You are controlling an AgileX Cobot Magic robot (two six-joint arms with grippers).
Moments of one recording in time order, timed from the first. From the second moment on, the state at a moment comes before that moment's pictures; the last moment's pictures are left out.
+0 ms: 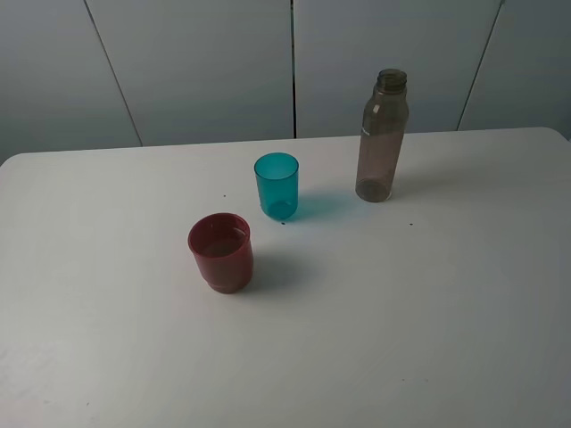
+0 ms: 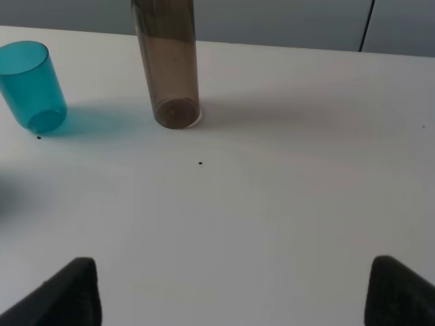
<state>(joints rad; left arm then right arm) 0.05 0.00 -0.51 0.02 1.09 0.06 0.16 0.00 -0.51 0.00 1.10 0.00</state>
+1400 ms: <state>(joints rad) 0.05 0.00 -0.51 0.02 1.09 0.06 0.01 0.00 -0.51 0.01 1.10 0.00</state>
